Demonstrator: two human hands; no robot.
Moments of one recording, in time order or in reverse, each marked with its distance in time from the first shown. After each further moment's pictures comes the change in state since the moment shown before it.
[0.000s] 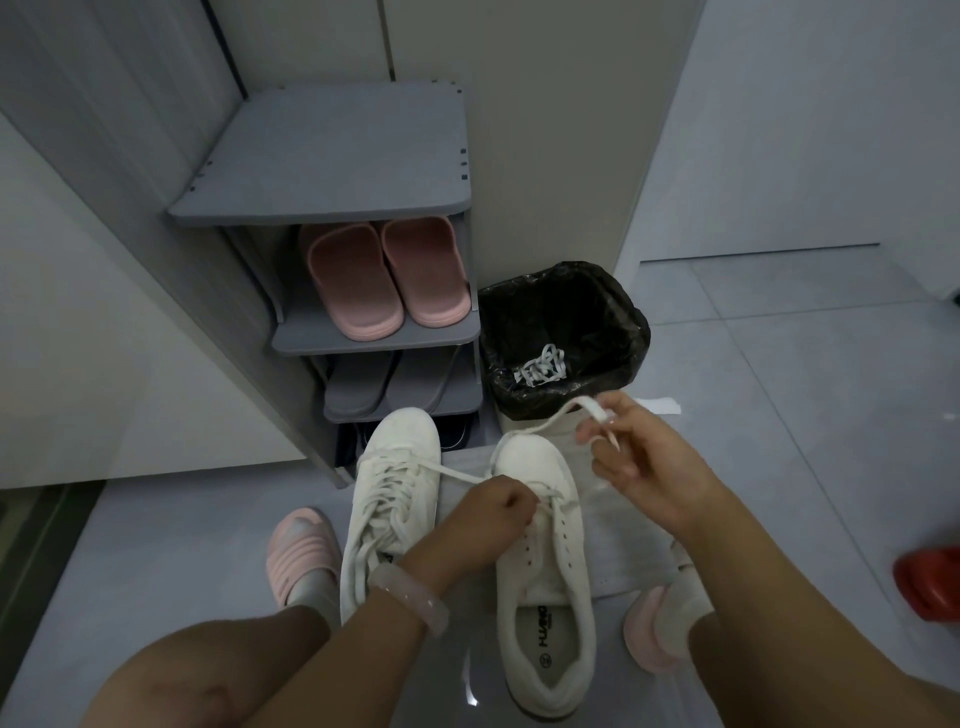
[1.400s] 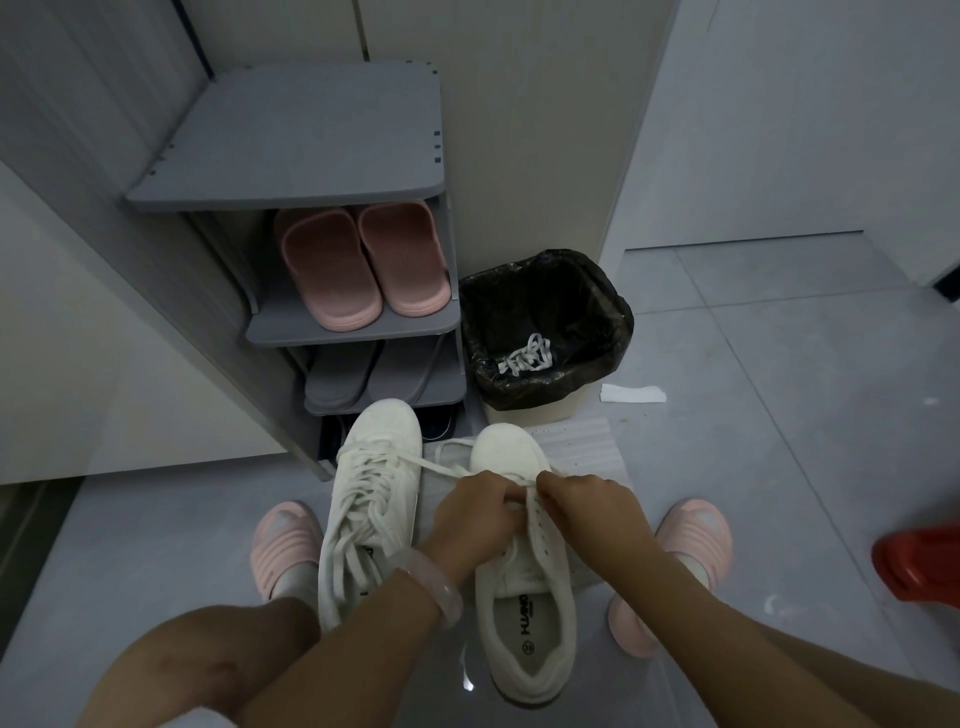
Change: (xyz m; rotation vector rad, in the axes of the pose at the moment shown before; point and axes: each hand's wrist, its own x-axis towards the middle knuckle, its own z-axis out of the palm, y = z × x) left_hand 0.006 0.000 0.021 0.251 0.045 -0.058; right_hand -0.004 0.068 -0.014 -1.942 0.019 -0.241
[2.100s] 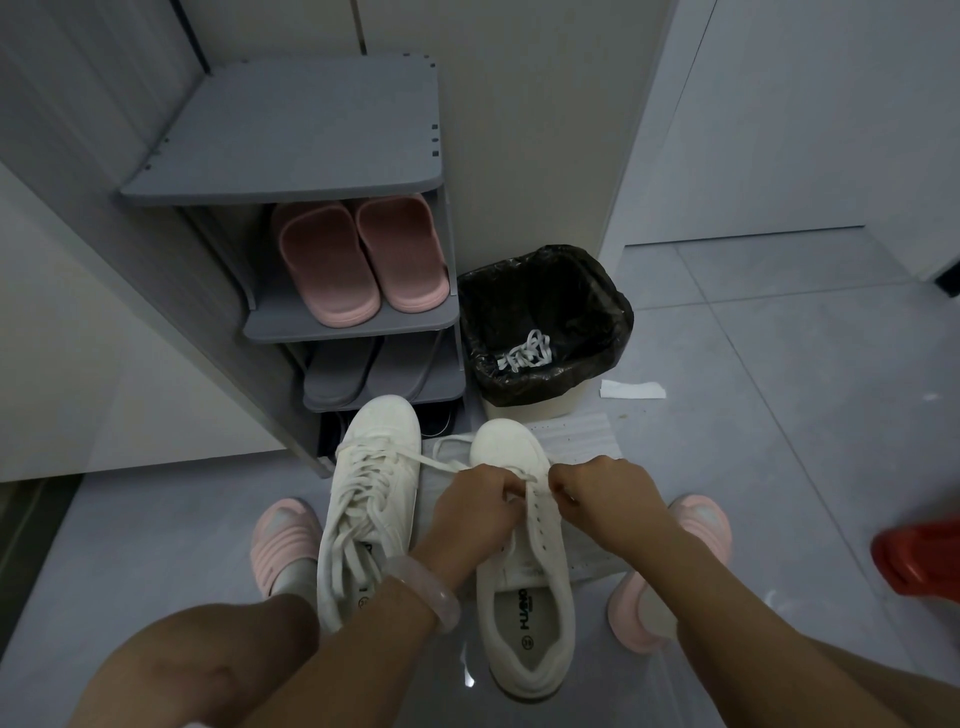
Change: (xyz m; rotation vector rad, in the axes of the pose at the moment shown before) left_hand -0.005 0.005 -0.006 -0.003 0.053 -0.002; right_hand 0.002 0.011 -0.016 -0.083 0.016 -0.040
